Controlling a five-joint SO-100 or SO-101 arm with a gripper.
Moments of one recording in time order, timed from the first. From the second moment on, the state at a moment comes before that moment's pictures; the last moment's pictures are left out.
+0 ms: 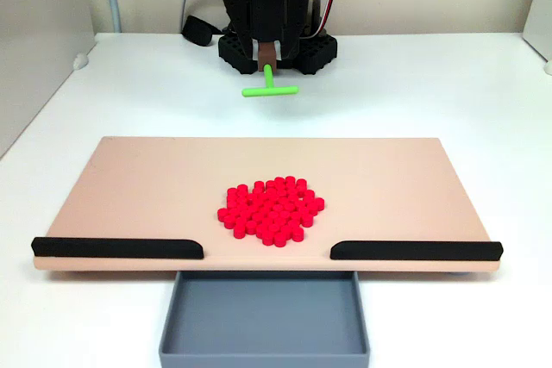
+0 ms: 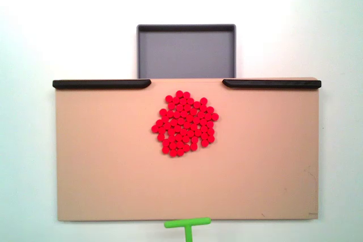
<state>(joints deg) 4.3 128.1 128.2 83.4 -96.6</state>
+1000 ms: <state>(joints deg) 3.0 118.7 129.6 72.2 -92.6</state>
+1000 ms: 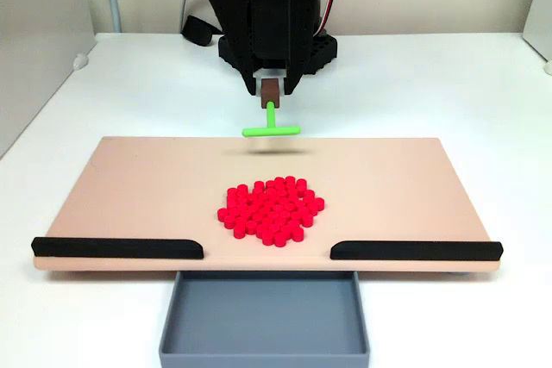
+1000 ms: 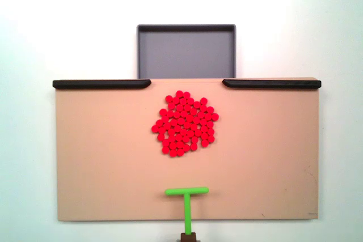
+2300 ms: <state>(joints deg) 1.3 109.4 130.5 60.7 -86.9</state>
